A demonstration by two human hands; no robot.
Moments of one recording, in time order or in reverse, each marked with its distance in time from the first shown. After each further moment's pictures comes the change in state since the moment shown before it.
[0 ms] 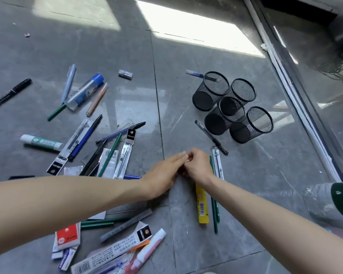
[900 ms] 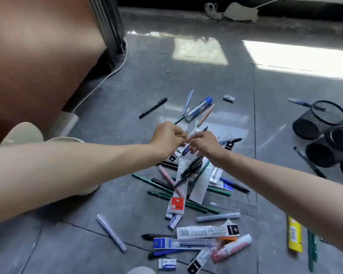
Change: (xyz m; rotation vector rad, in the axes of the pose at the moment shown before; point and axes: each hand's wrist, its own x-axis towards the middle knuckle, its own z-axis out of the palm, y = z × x) left_hand -0.152 0.016 -0.218 -0.029 0.580 -0.683; right_hand -0.071 -0.209 0.106 0.218 -0.545 -0.265
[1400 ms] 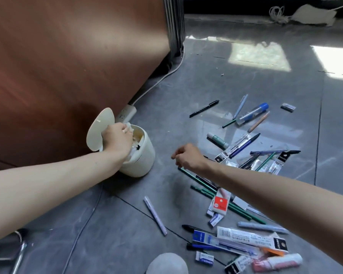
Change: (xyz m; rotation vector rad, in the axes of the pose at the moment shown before) left_hand -0.094 -0.116 -0.152 0.101 0.686 -0.468; right_hand -0.016 -0.030 0.151 -0.273 -0.364 -0.165
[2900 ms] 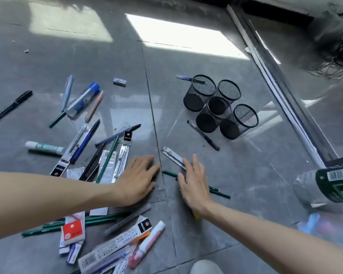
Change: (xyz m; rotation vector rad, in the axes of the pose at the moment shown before) left_hand -0.211 0.120 0.293 0.377 -0.906 1.536; right_hand -0.216 0.246 -0.141 -0.322 0.781 0.550
